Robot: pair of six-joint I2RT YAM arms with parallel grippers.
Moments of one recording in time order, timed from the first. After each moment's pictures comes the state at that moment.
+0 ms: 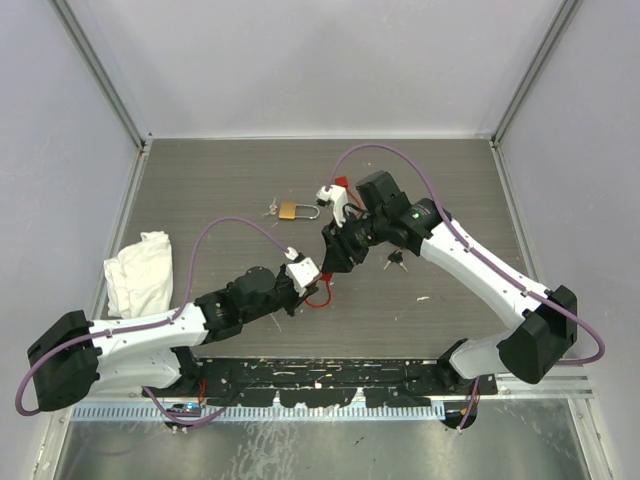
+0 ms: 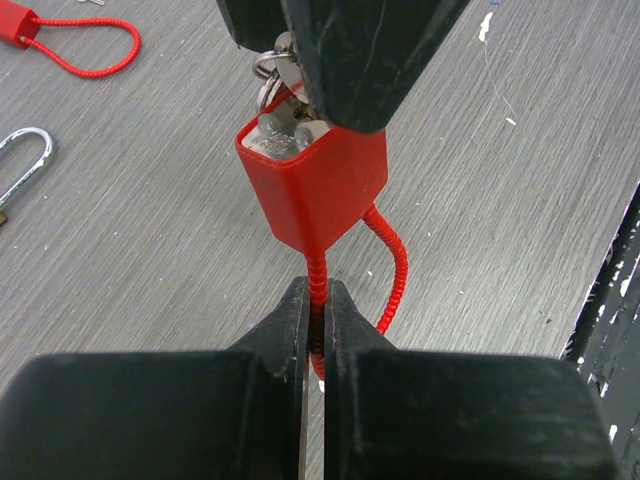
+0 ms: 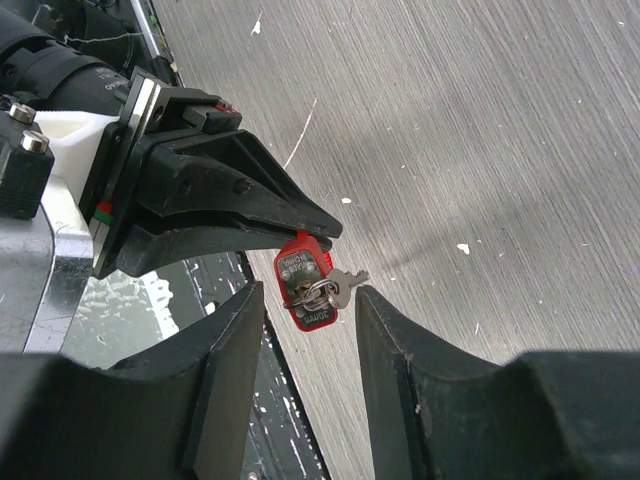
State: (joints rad) left arm -1.04 1.09 0.49 0.26 -0.05 0.06; right arm 0.67 1.37 1.27 -0.75 -0.60 -0.09
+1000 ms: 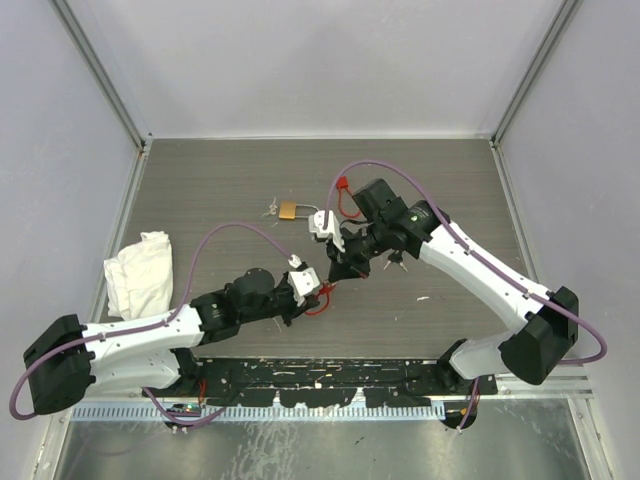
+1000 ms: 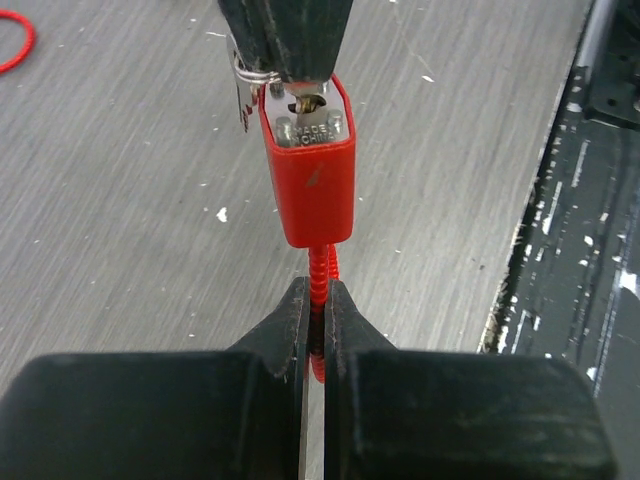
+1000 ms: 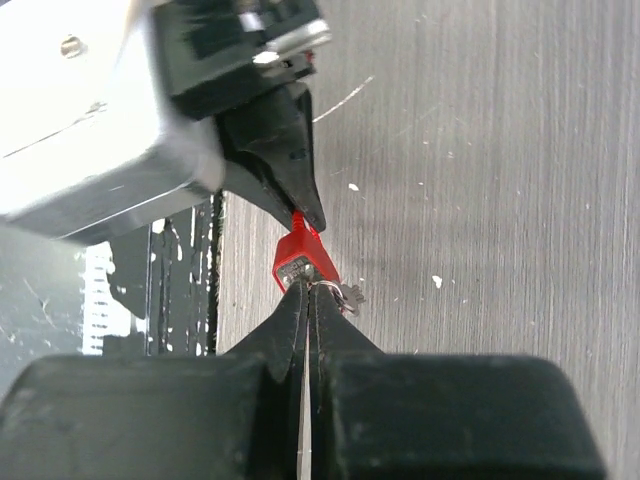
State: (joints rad) left arm -1.04 1.05 0.49 0.17 0.09 0.07; right arm 0.70 1.37 1.28 -0.87 -0.71 -0.57
